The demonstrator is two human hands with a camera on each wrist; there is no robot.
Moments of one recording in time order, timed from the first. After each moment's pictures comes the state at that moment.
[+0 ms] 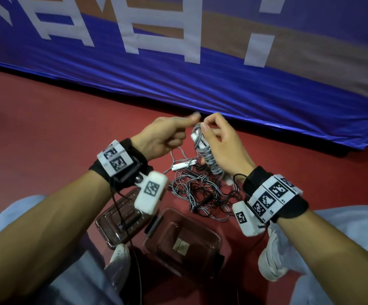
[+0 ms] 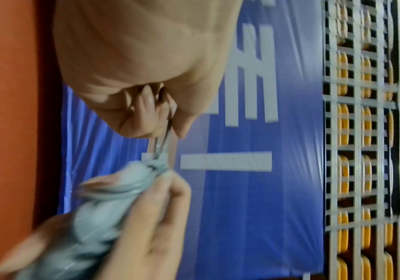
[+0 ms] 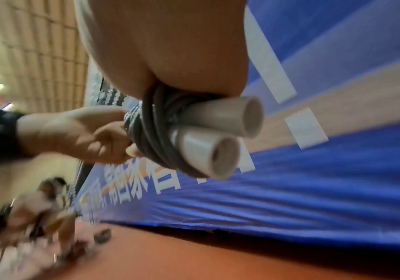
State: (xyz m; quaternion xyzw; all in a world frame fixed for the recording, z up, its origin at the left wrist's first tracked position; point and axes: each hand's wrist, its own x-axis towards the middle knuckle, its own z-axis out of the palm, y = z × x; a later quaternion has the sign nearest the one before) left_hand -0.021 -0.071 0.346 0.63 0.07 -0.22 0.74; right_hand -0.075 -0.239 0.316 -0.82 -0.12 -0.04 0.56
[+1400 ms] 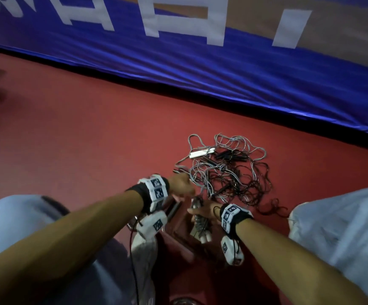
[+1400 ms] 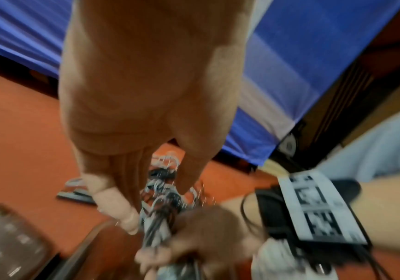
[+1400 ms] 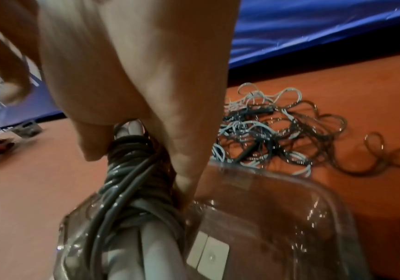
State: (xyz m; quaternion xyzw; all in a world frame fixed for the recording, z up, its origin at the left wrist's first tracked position) left_hand -0.079 -0.017 0.183 0.86 -0.03 -0.43 0.27; right_hand -0.114 -0.162 0.060 -0.83 -0.02 0.43 0.36
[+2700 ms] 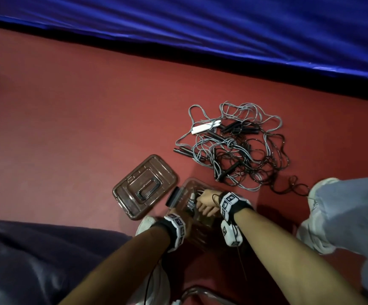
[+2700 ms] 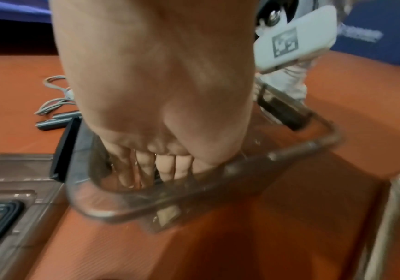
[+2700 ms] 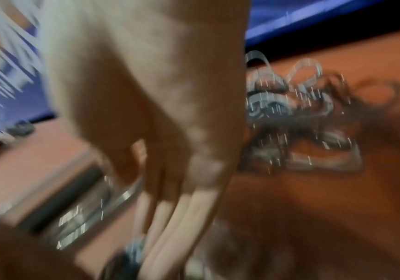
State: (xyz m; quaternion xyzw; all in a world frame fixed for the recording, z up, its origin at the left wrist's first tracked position) left_hand -0.155 0.002 -0.003 0.86 -0.29 -0.40 -0.12; right_hand -0.090 -0.142 -0.067 -0.68 0.13 0.60 0.41
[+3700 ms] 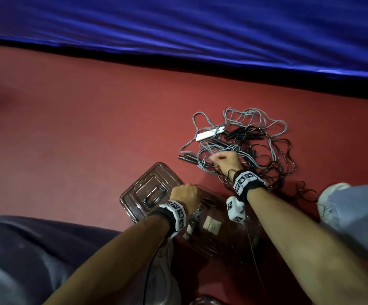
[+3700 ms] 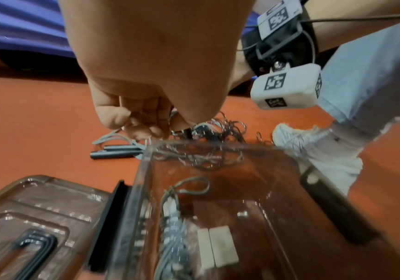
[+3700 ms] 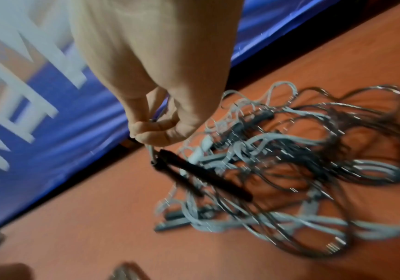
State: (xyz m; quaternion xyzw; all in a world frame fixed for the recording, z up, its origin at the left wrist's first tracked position) left_hand -0.089 -0.016 0.028 0.96 -0.14 -0.24 -0.05; right_hand -0.001 -0.185 -0.028 -0.79 0.15 0.12 0.59
